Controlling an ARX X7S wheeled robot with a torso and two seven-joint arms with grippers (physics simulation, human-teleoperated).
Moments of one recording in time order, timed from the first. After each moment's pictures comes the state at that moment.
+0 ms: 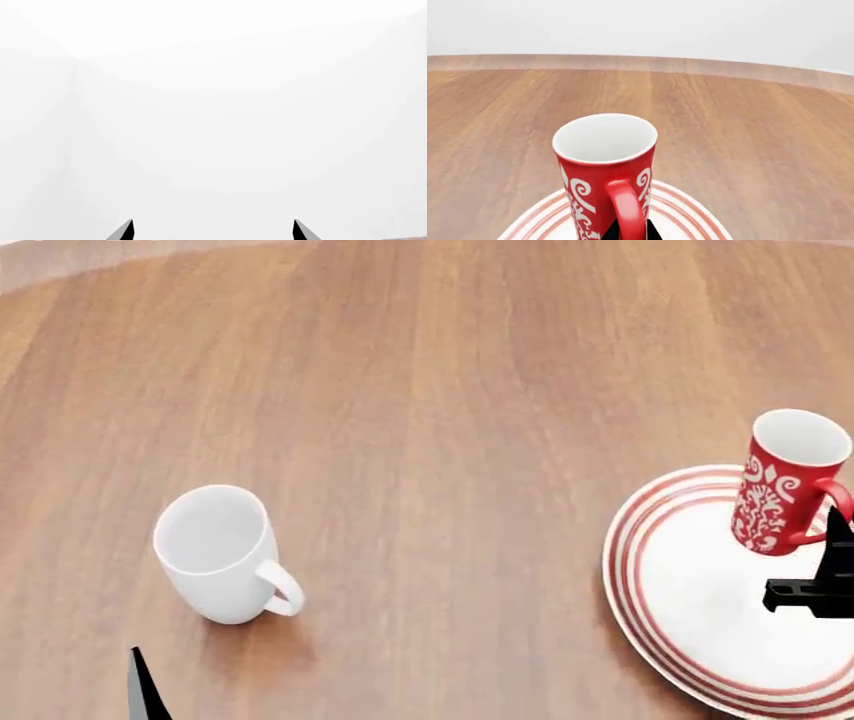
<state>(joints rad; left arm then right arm) -0.30 -0.44 0.72 -0.44 0.27 1.00 -1.05 0.88 0.64 -0.38 1.01 0.66 -0.08 -0.35</state>
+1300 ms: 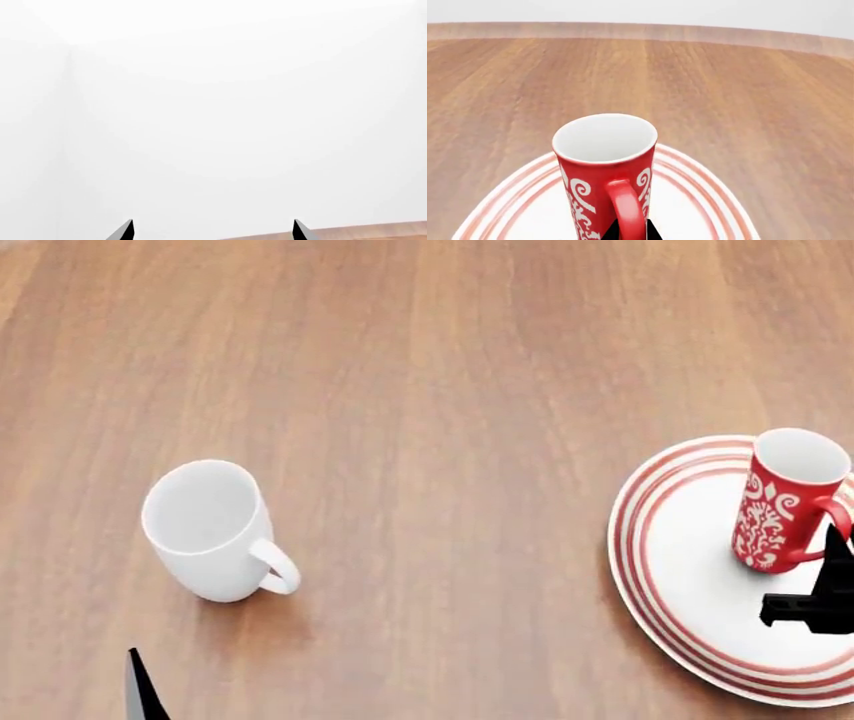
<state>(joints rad) -0.34 -0.47 0.80 -0.44 0.27 1.01 -1.13 0.88 0.61 -0.37 1.08 0.64 -0.12 -0.36</state>
